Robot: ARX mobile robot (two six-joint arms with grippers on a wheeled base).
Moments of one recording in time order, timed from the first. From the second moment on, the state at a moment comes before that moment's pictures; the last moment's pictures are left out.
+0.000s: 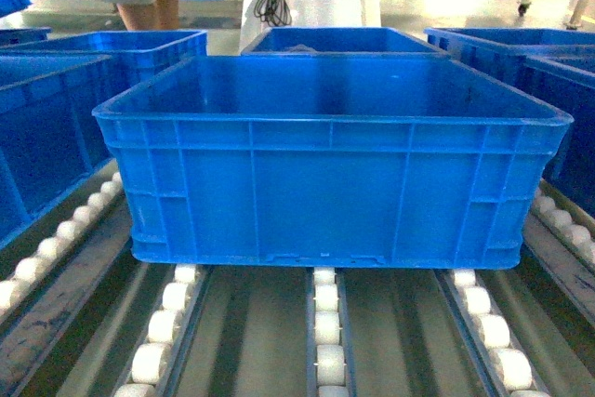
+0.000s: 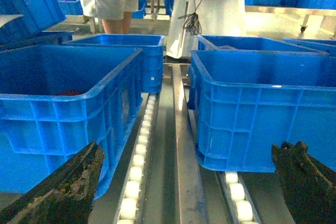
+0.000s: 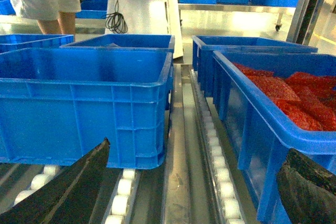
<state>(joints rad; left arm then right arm) 0.00 0.01 0.02 -0.01 0.00 -0.01 0.00 0.00 0.01 0.00 0.00 0.00</state>
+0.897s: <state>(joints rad) 0.00 0.01 0.02 -0.01 0.00 -0.01 0.00 0.00 0.01 0.00 0.00 0.00</state>
